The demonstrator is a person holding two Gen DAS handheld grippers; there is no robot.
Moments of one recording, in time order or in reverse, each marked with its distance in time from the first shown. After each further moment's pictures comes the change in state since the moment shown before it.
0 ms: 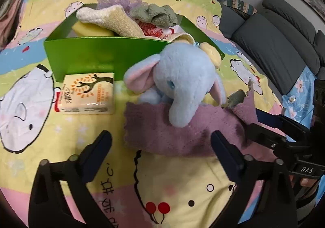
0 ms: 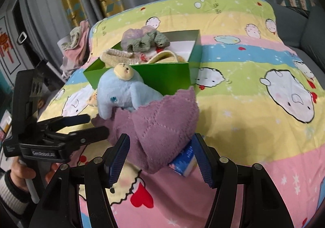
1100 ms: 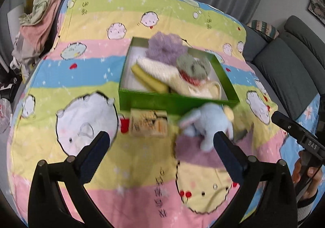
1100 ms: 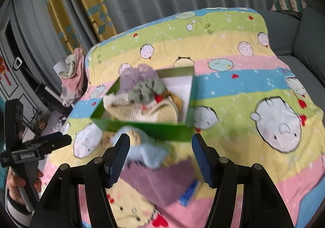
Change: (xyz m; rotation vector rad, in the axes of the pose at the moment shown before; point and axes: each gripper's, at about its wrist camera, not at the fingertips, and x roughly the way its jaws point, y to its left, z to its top) left arm -0.099 0.035 0.047 -0.104 -0.041 0.160; right arm -0.042 -0.003 0.075 0.102 -0.053 -0.018
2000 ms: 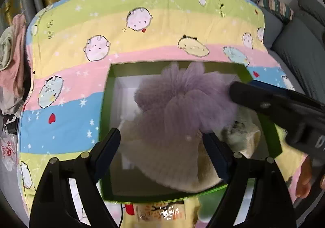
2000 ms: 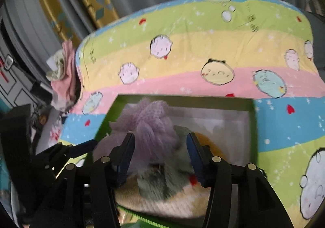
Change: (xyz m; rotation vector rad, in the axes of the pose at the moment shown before) left arm 0.123 -0.009 0.115 0.150 0.090 0.112; right arm 0.161 0.045 0.121 -0.013 0.115 0.060
